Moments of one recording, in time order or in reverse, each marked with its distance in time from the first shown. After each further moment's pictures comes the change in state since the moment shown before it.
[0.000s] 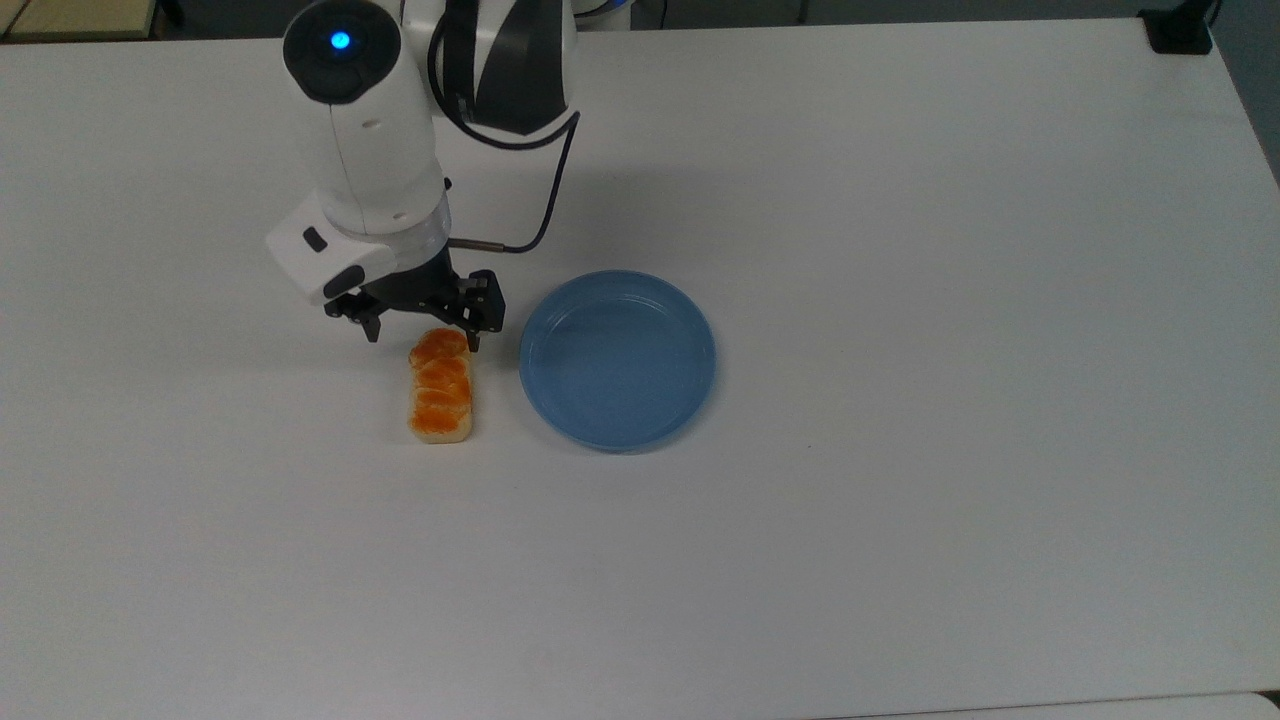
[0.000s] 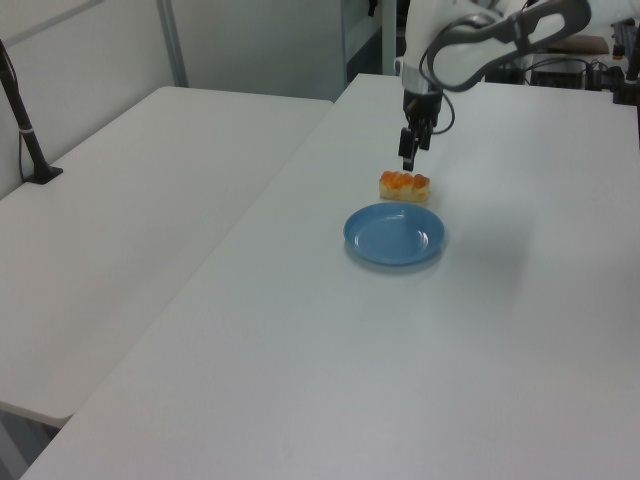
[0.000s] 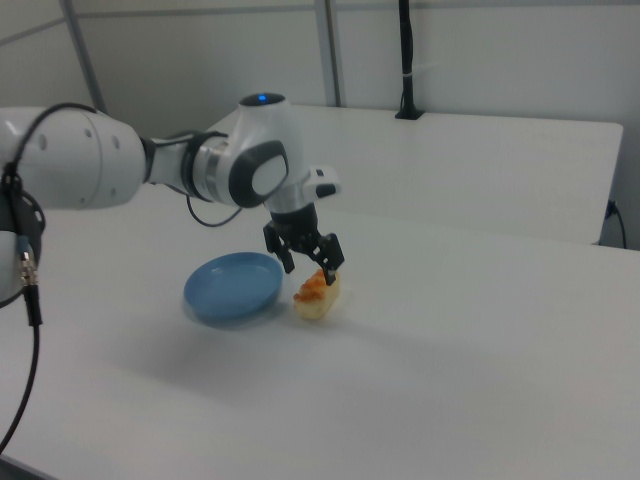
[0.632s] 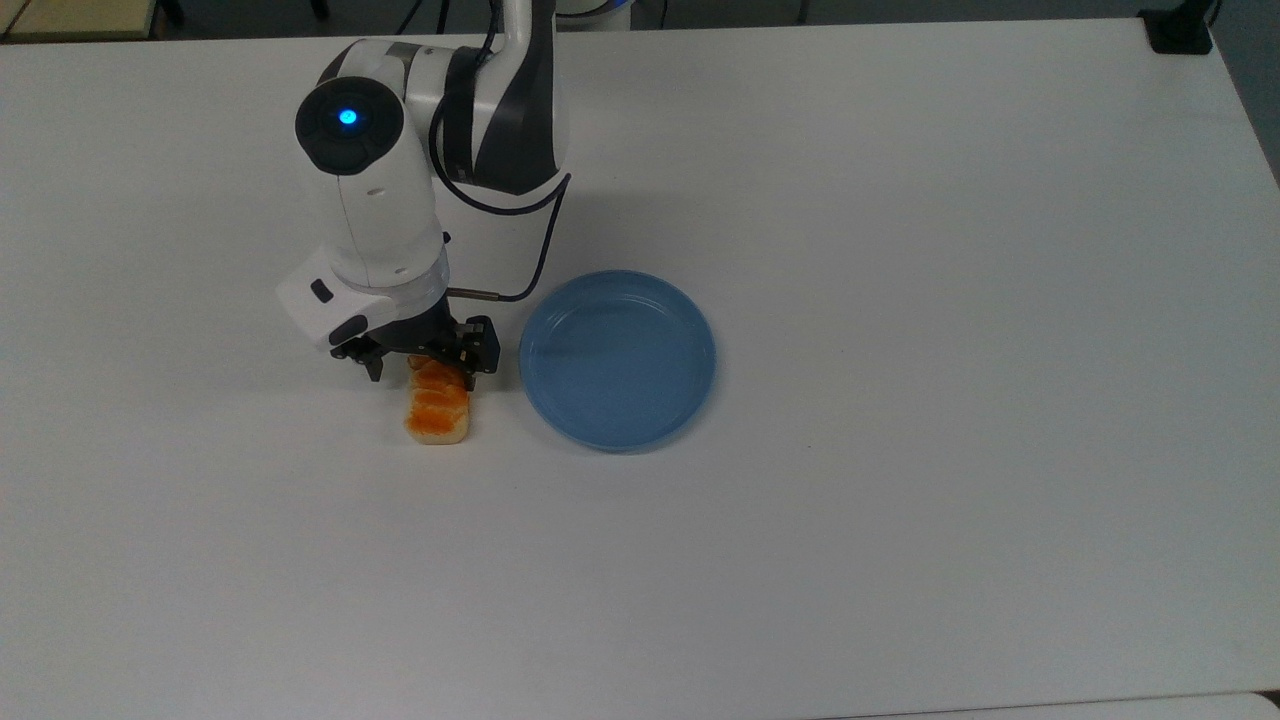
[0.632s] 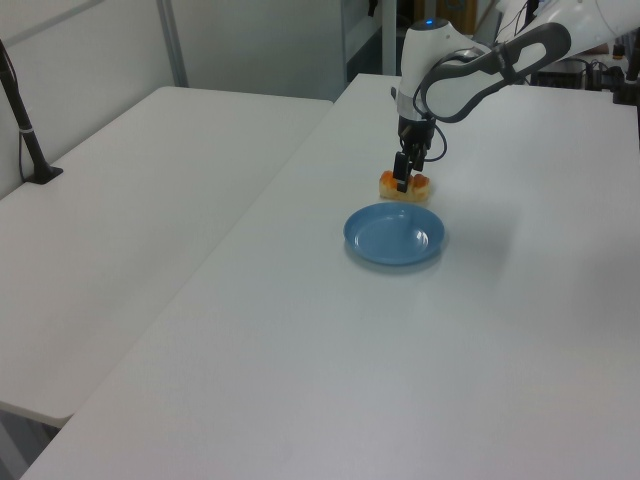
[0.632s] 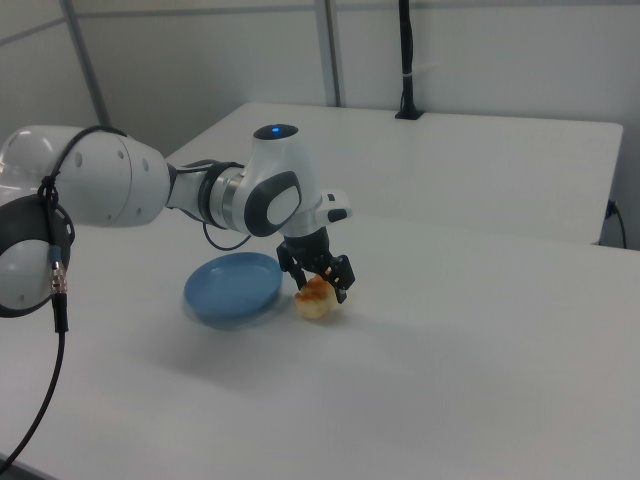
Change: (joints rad) arm -0.011 0.088 0.000 0.001 0.000 0.115 0.000
